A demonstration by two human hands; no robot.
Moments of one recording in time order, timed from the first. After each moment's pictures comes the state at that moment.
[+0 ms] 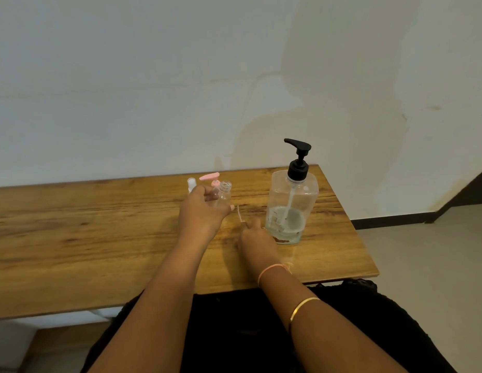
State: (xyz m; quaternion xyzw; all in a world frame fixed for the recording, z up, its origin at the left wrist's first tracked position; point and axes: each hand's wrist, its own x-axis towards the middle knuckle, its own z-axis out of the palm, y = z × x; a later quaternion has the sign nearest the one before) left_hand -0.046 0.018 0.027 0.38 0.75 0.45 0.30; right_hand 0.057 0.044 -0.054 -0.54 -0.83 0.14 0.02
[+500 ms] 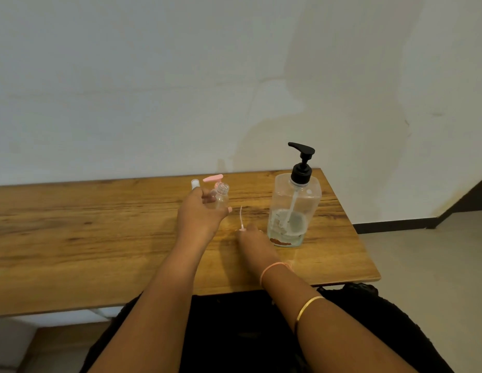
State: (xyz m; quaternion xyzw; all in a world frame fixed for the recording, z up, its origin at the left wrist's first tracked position) left_hand -0.052 0.013 0.025 0.38 0.75 0.46 0.29; right_hand 0.055 0.046 -0.051 -0.50 -0.85 0.14 -0.03
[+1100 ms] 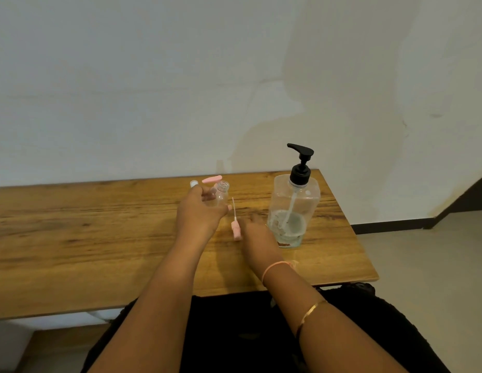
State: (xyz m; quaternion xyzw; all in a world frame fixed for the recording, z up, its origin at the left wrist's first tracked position) left_hand -0.055 0.017 0.028 0.37 0.75 0.46 0.29; right_hand 0.057 0.042 -0.027 -0.52 -0.82 0.21 0.08
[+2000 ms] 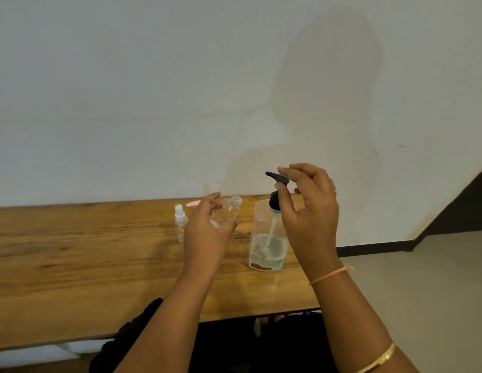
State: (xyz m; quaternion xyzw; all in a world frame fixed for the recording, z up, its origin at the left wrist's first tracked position) left_hand -0.011 0.016 0.036 0.45 0.68 0.55 0.21; right_hand 0.132 0.048 0.077 -0.42 -0.70 0.03 0.57
